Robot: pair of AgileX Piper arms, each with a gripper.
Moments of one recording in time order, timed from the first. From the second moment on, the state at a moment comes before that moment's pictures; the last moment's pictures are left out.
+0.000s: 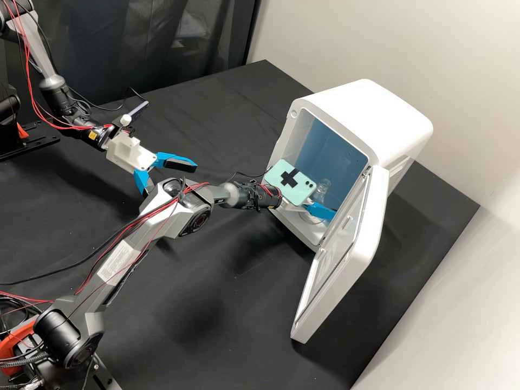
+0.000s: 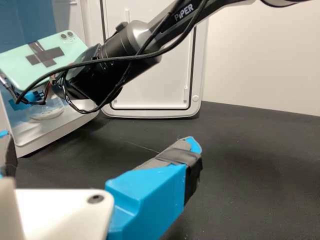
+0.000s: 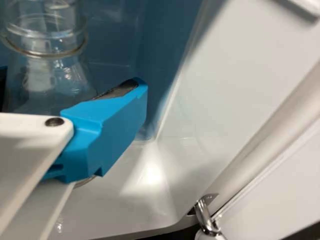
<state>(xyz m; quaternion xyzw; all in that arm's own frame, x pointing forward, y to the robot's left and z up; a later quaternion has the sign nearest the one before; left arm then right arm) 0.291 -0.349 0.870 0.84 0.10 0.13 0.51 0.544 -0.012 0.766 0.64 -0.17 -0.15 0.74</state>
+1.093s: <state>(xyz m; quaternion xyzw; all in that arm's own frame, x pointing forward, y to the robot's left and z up) 0.290 -0.349 0.869 0.84 0.10 0.13 0.52 0.492 -0.010 0.767 0.65 -0.14 -0.14 0.73</state>
